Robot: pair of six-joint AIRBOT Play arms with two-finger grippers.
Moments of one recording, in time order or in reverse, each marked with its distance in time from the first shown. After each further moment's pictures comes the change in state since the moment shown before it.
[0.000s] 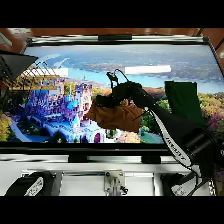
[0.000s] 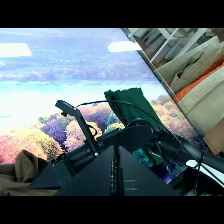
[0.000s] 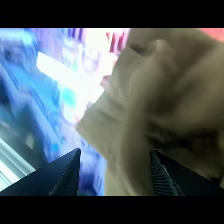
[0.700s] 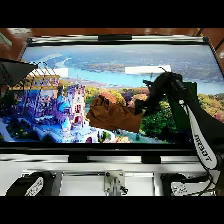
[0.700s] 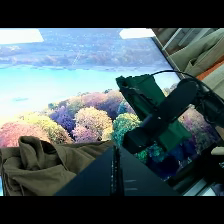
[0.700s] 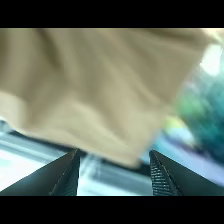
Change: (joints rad) left arm 0.010 0.014 0.000 0.063 -0.054 -0.029; right arm -0.373 0.169 -0.153 -0.311 -0.586 0.039
